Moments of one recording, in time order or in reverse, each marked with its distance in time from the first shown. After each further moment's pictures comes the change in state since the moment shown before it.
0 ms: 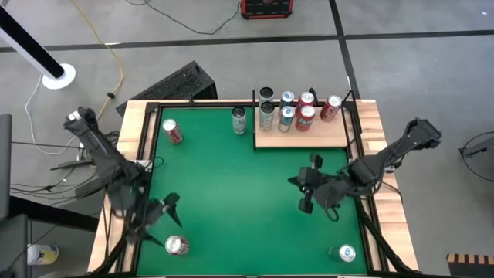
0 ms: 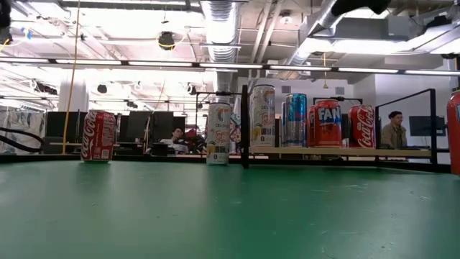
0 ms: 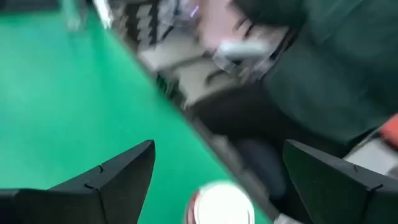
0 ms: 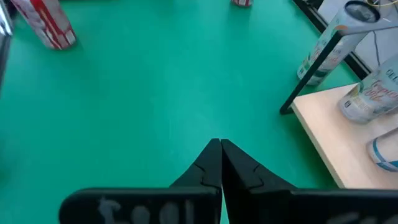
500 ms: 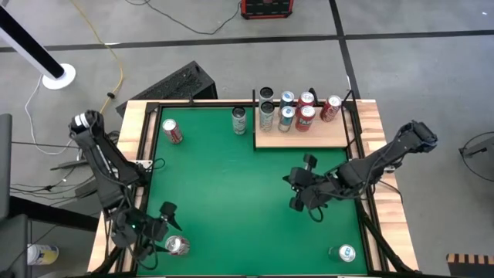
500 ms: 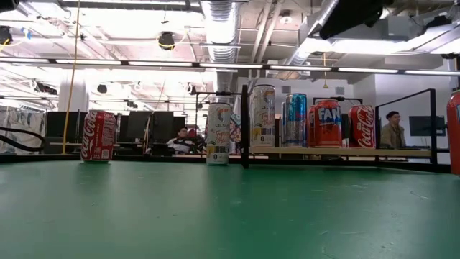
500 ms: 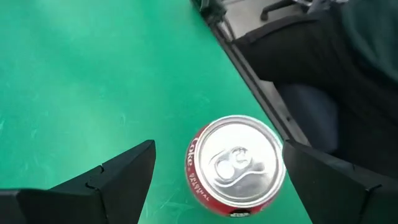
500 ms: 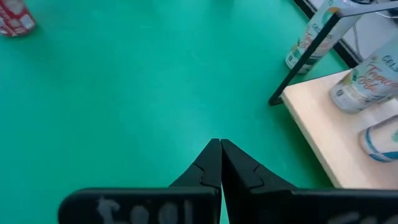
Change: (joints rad) left arm -0.220 0.272 0.061 -0.160 -0.297 -0.207; right arm -0.056 0.093 -0.001 0.014 0.007 0.017
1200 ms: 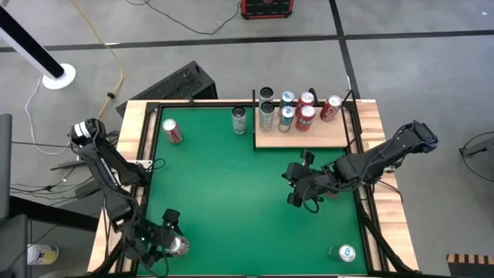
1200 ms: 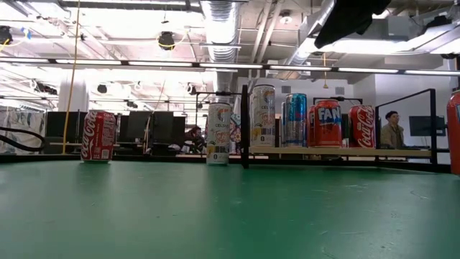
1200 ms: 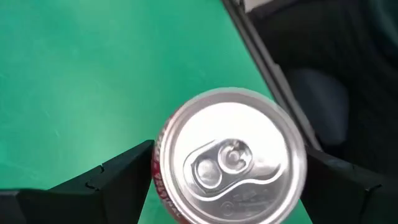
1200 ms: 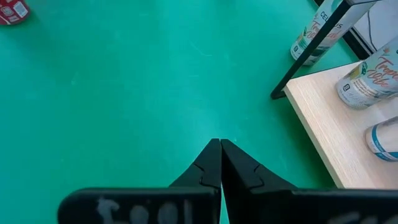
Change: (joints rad) left arm -0.001 0.171 0.000 0.055 0.041 -0.115; right arm -0.072 -0.002 0.000 0.002 -0.096 -0.059
